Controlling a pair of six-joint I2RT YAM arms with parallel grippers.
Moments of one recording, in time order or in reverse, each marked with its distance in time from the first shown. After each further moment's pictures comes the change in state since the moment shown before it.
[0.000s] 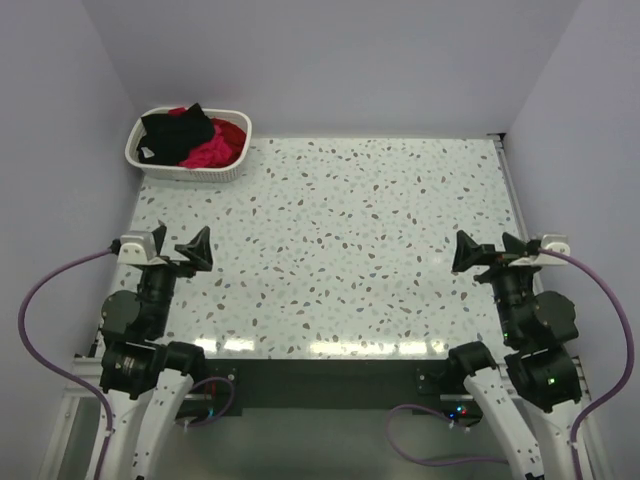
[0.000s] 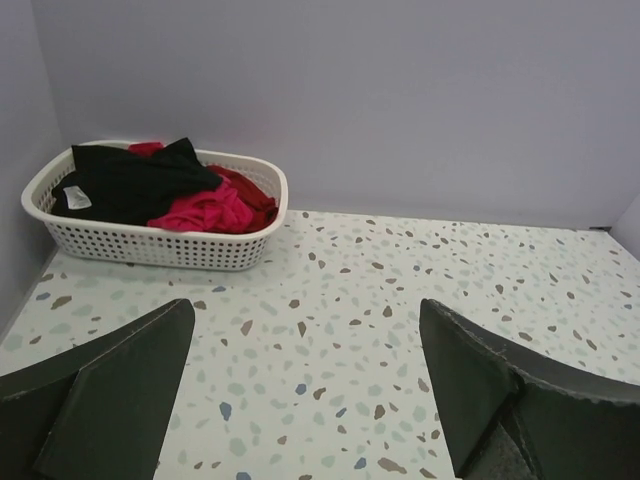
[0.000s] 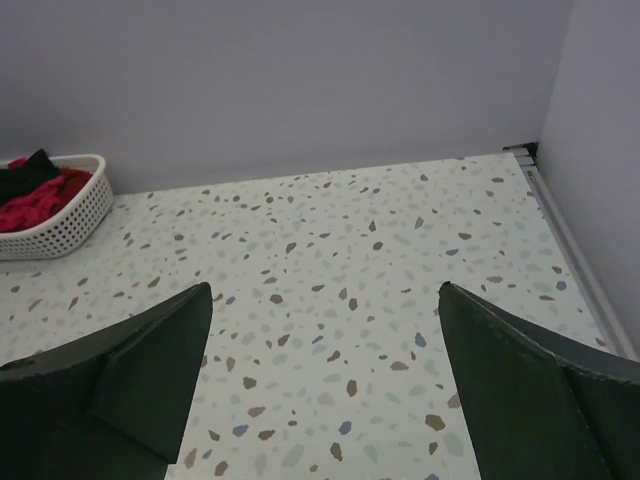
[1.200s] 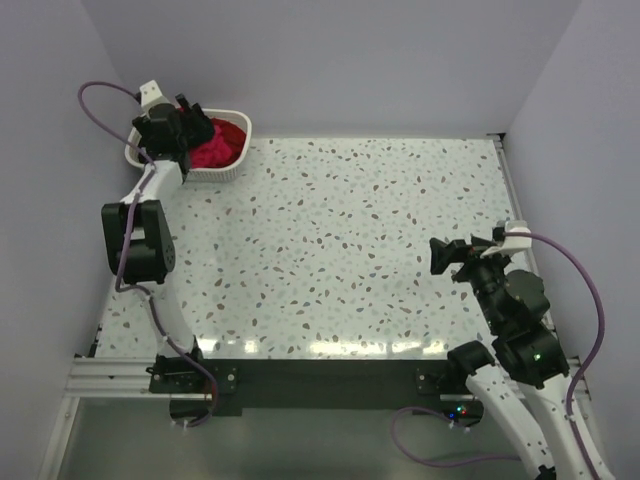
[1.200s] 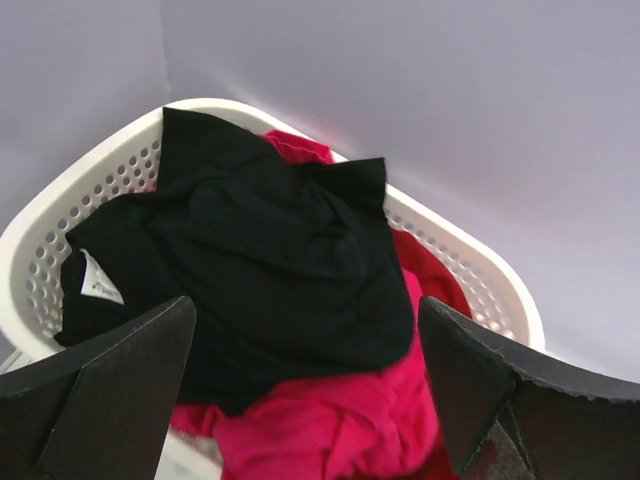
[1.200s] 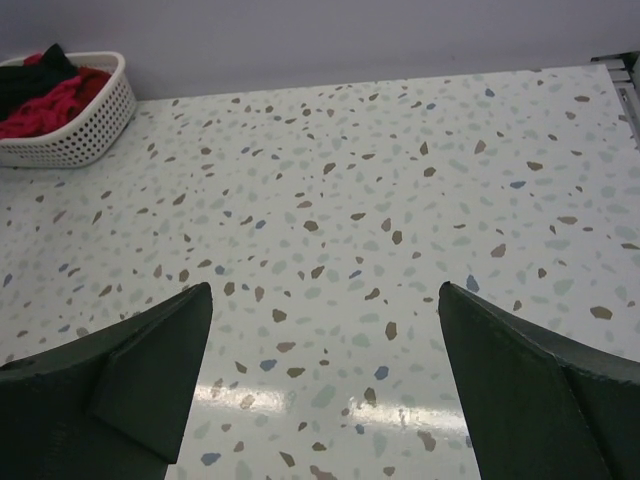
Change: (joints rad) left arm 0.281 1.818 0.985 0.449 -0.190 -0.153; right arm 0.103 0.076 -0.080 -0.014 -0.023 0.068
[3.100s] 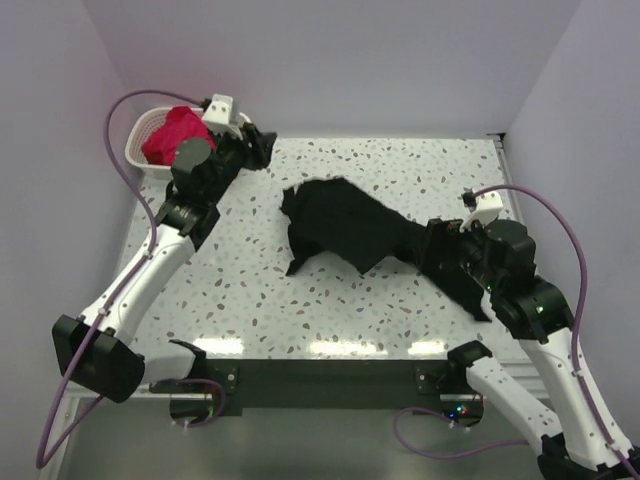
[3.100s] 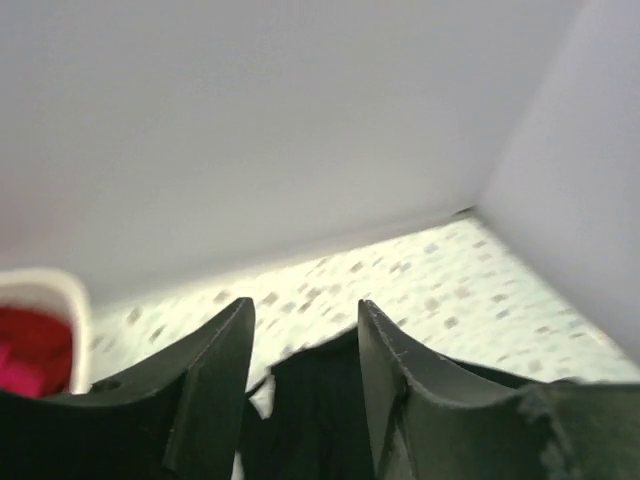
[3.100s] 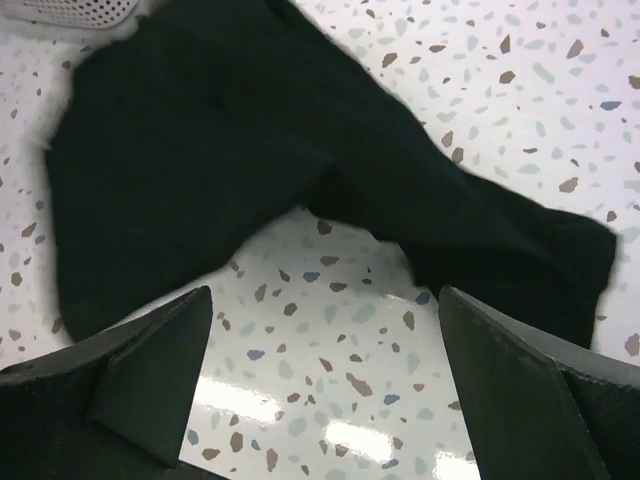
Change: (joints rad) left arm -0.469 -0.697 -0.302 -0.042 0.410 0.121; right arm 0.000 0.344 0.308 -0.288 -0.179 0.024
